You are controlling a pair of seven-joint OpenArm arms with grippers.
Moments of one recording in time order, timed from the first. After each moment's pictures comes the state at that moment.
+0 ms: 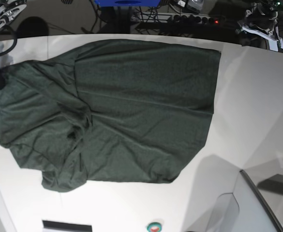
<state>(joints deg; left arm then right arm) 24.1 -3.0 -56.5 79.4 -20.0 -41.1 36.7 3.2 14.7 65.1 48.8 22.6 39.7 -48.8</state>
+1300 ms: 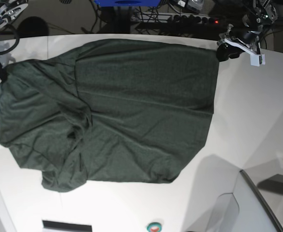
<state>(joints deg) 21.8 -3.3 -44.5 75.9 -24.3 -41.4 35.0 3.0 14.3 64.8 48.5 21.5 39.8 -49.5</state>
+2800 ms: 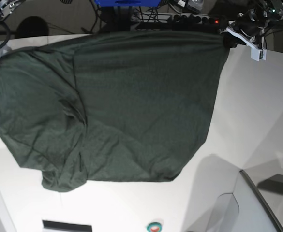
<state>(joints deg) 27.8 -3.1 -44.1 88.9 -26.7 -41.1 48.5 -0.2 14.3 64.8 61.0 21.1 36.0 -63.4</state>
